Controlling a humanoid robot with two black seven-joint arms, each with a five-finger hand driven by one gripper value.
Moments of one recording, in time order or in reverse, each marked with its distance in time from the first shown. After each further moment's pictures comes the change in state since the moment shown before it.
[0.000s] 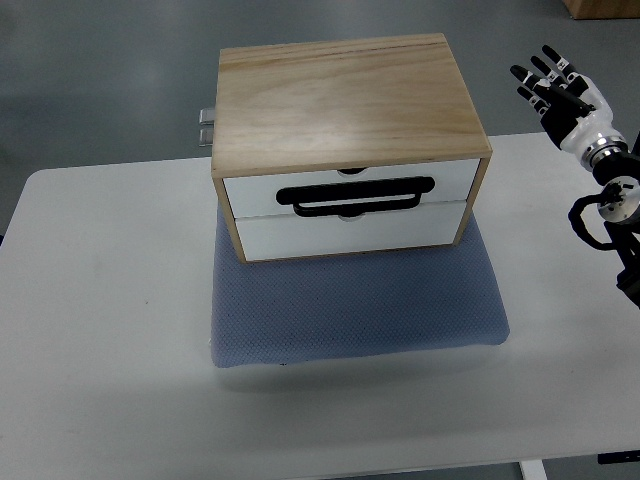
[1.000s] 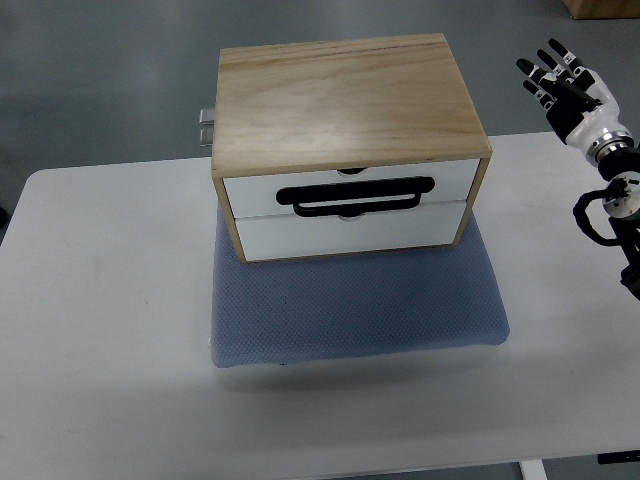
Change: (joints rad) left arm 0.000 0.000 -0.001 0.017 -0.006 0.014 0.000; right arm 0.007 -0.008 0.009 0.000 0.000 0.001 0.000
